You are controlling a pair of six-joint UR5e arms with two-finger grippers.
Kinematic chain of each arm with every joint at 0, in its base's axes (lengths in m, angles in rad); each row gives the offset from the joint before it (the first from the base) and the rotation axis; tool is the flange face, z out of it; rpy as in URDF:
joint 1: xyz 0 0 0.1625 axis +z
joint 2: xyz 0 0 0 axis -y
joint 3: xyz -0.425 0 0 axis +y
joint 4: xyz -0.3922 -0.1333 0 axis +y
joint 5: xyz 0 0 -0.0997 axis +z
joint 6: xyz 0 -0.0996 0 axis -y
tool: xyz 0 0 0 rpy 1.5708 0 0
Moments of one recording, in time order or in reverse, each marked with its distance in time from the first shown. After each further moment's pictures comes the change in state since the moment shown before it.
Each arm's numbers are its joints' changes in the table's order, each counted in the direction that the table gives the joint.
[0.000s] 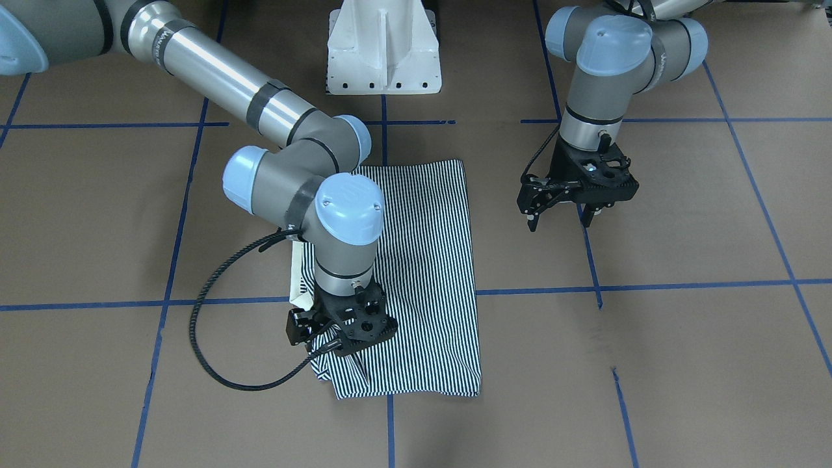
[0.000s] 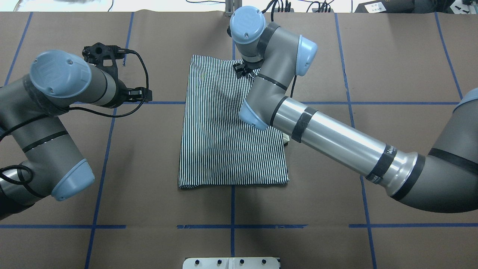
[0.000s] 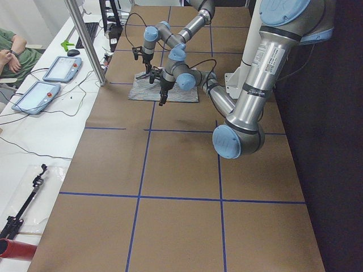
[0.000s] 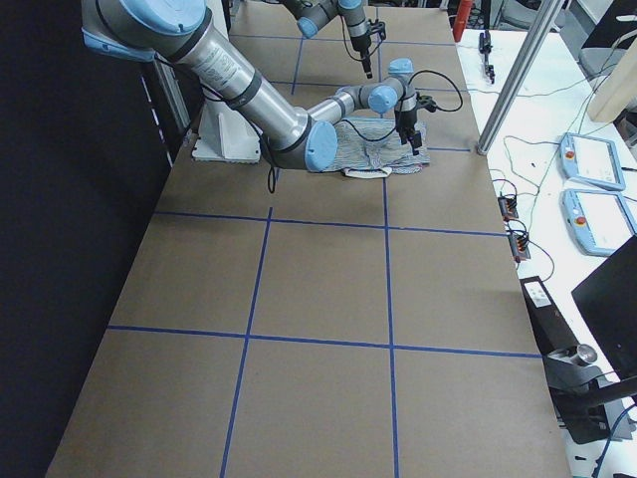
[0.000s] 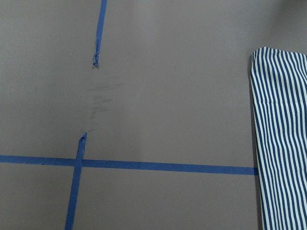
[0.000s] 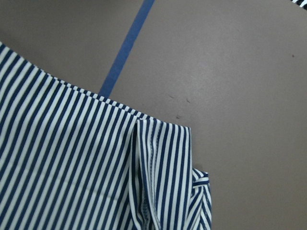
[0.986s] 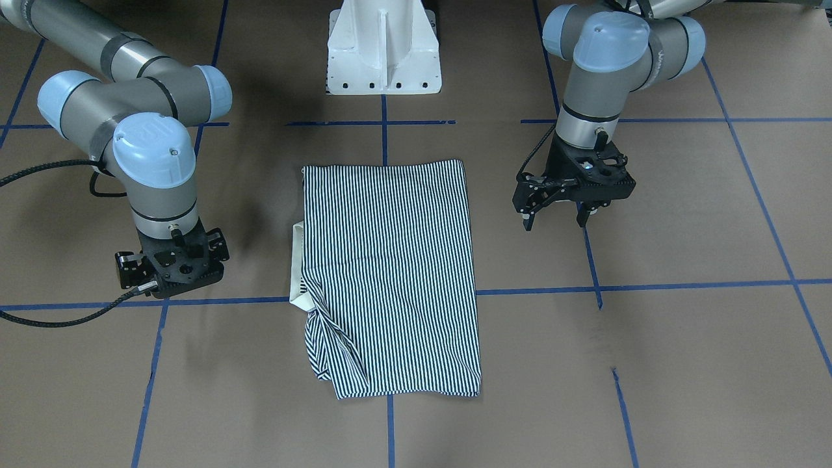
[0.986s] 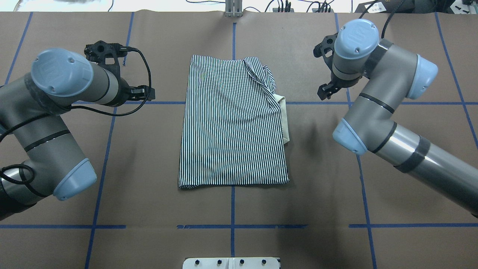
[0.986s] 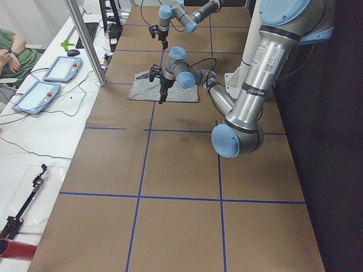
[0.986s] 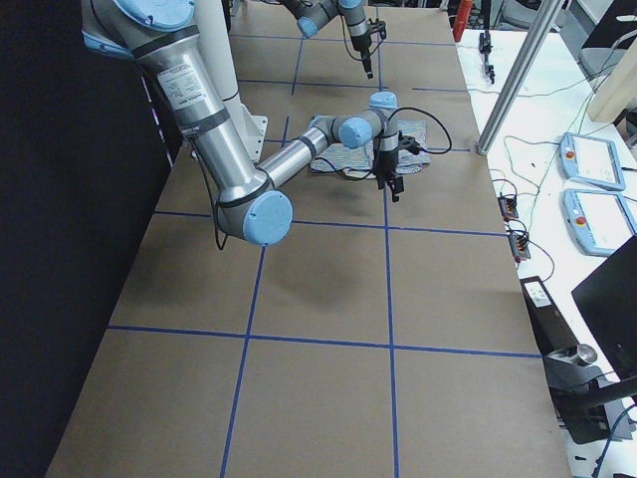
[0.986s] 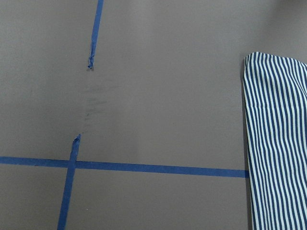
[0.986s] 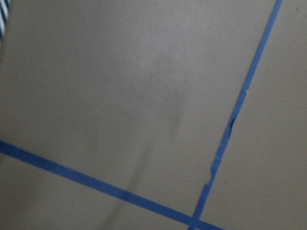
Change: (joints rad) left arm 0.001 -0.014 0.005 -0.001 -0.001 -0.009; right arm 0.107 -0.470 -0.627 0.308 -0.089 -0.166
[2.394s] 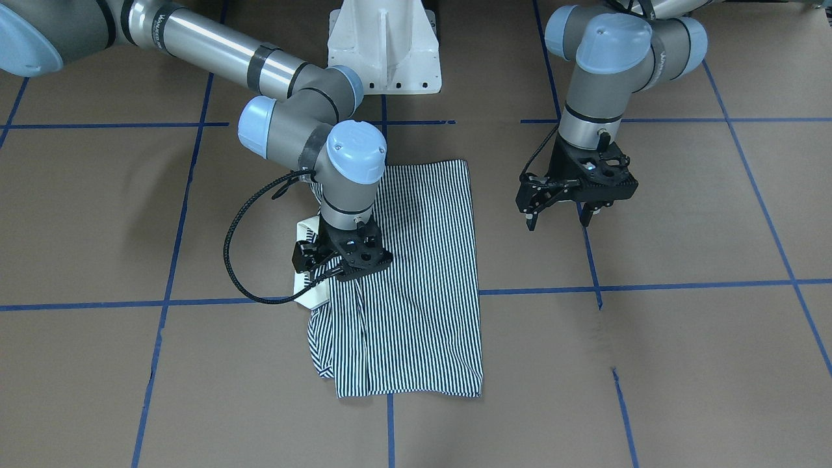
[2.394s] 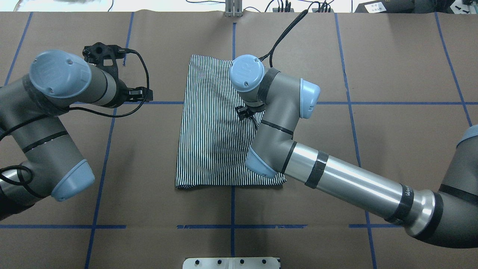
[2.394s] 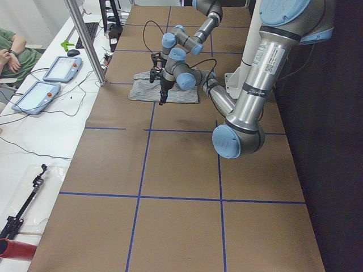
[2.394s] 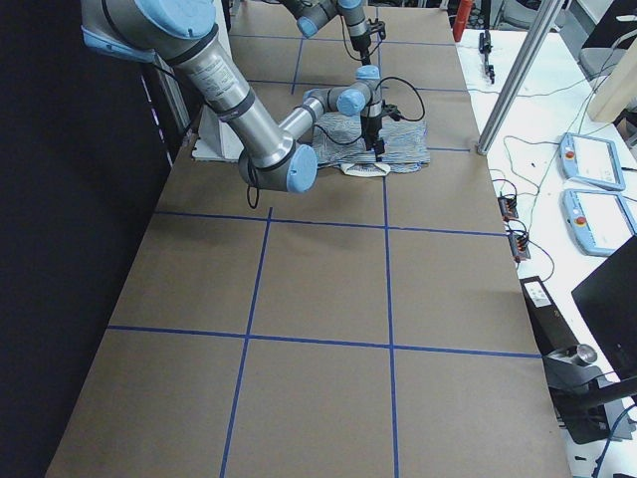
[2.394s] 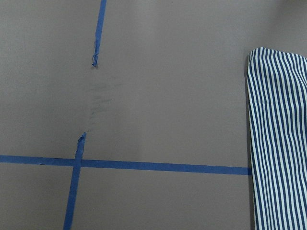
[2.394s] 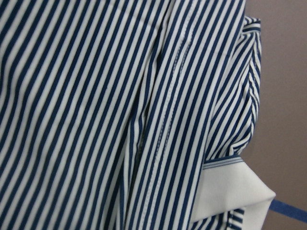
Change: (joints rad) left arm 0.000 0.012 0.000 0.002 0.000 0.006; right arm -0.225 0.298 0.313 -0.079 0.063 0.255
